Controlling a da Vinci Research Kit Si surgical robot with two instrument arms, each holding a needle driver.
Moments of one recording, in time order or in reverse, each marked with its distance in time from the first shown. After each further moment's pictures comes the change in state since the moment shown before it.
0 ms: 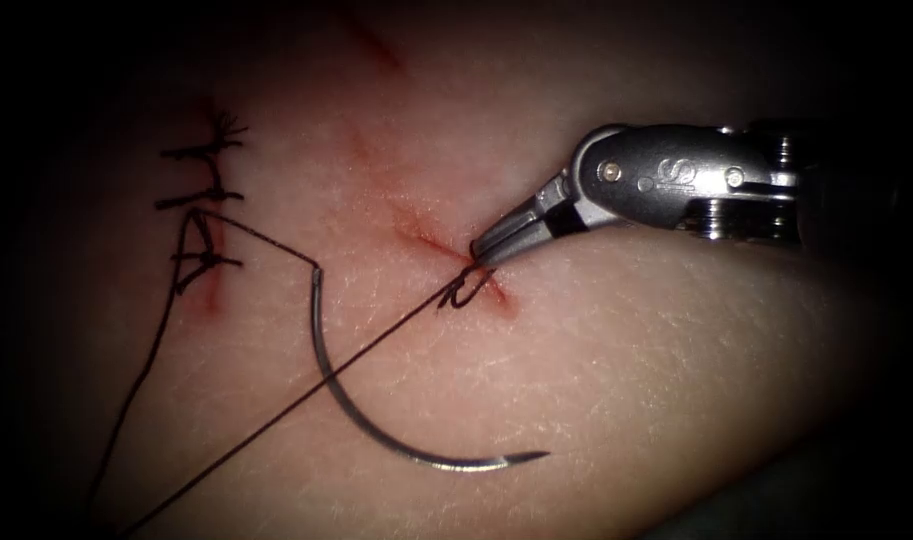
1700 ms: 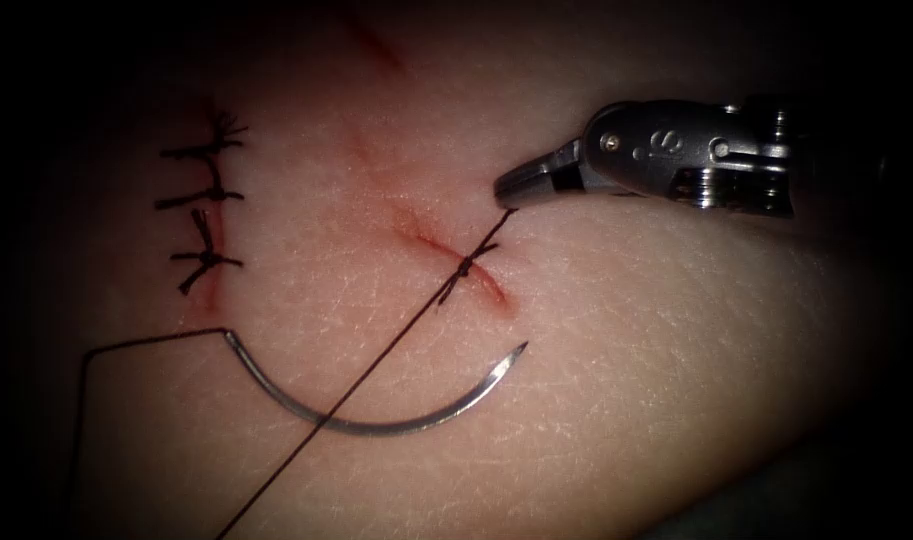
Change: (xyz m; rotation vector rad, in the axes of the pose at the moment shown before) right arm -0.004 0.001 -0.001 -0.186 -0.217 0.130; left arm 0.002 0.009 -0.005 -0.202 -0.014 0.073
